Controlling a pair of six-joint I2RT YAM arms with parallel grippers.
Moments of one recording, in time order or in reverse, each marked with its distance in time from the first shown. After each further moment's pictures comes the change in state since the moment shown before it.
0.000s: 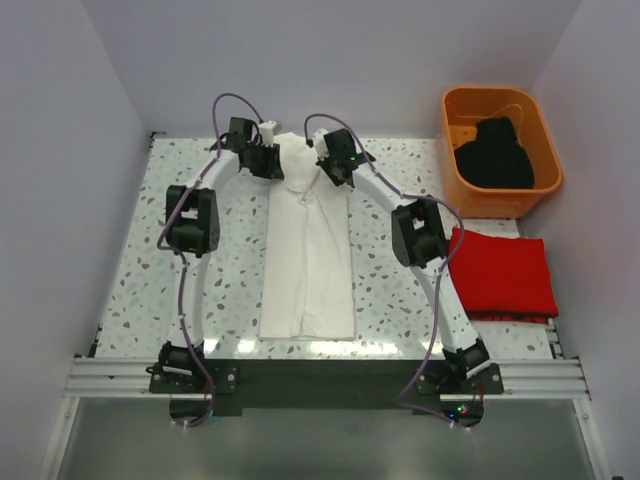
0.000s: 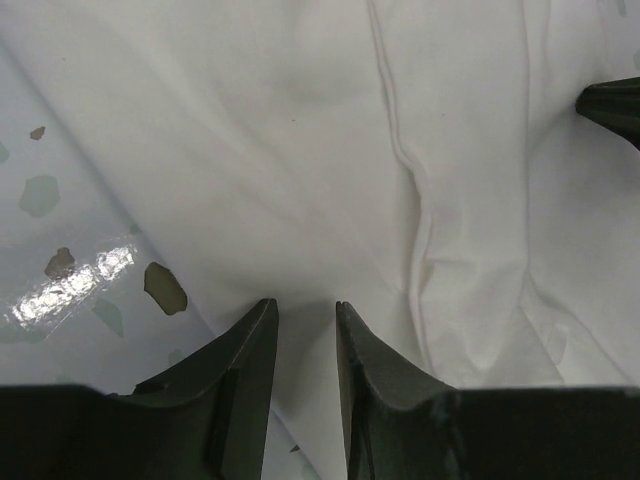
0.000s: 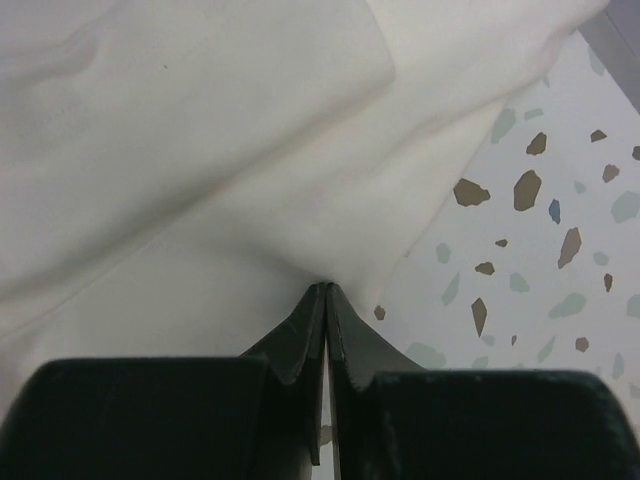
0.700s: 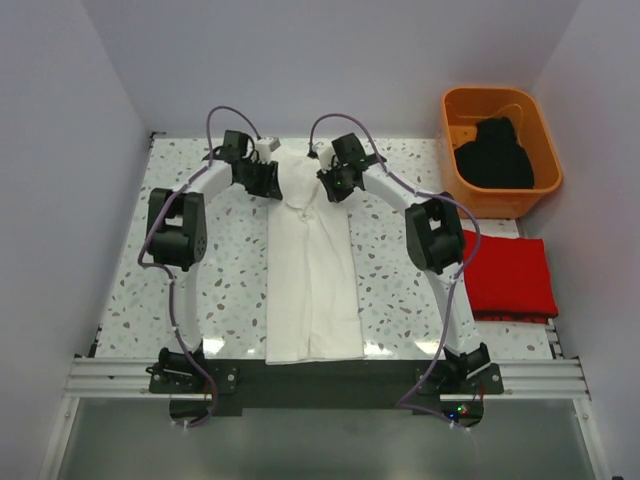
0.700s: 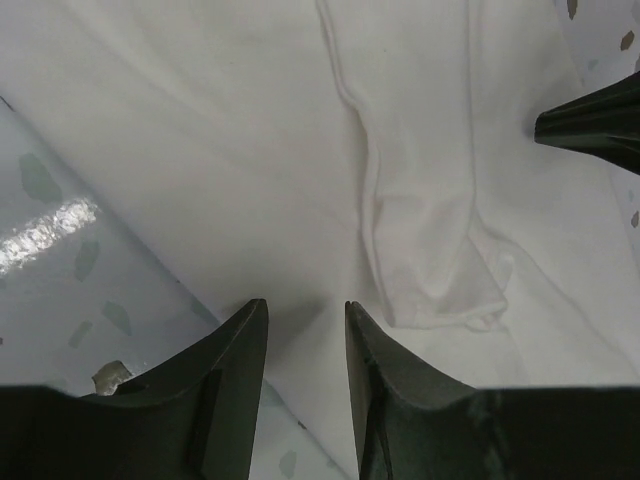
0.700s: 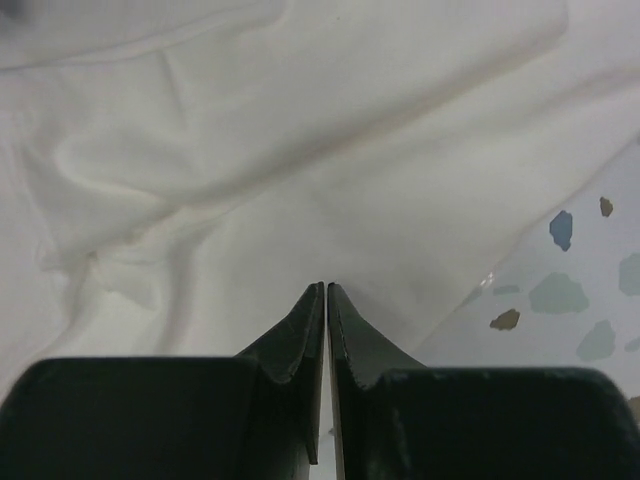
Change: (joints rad) left arm -0.011 -0.305 -0.439 0.027 0.048 0.019; right arm 0.000 -0.266 -0.342 -0.070 -0.354 0.094
